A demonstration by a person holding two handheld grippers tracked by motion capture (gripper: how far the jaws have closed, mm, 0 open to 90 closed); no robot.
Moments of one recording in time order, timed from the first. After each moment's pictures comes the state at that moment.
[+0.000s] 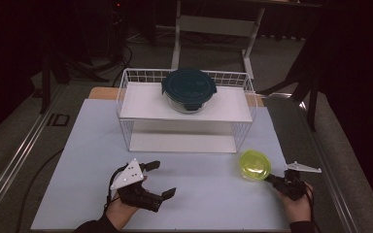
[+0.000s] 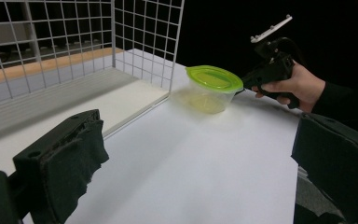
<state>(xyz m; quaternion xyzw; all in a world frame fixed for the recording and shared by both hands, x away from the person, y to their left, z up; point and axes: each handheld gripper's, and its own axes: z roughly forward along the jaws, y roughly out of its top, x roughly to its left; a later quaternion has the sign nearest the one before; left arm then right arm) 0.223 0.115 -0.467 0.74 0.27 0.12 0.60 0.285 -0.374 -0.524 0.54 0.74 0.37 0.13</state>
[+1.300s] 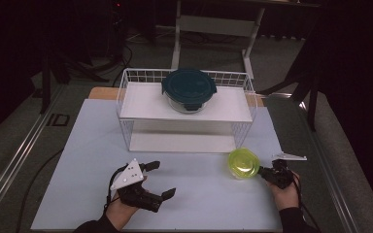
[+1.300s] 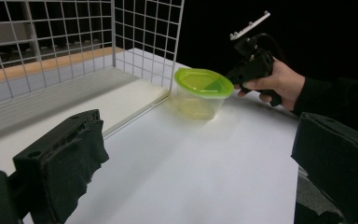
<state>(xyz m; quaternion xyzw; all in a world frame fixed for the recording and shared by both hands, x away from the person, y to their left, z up) 0.223 0.115 -0.468 0.74 0.27 0.12 0.60 0.318 -0.346 -0.526 0.52 0.76 0.38 0.10</state>
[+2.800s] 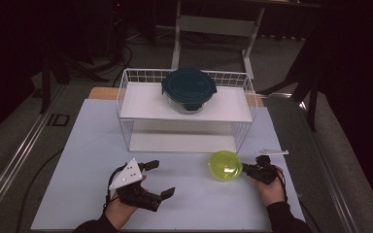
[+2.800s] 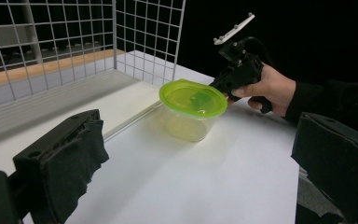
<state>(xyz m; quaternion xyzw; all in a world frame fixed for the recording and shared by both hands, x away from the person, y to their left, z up) 0.223 0.118 -0.467 0.74 0.27 0.12 0.61 0.333 -0.303 -0.527 0.48 0.78 0.39 0.07</state>
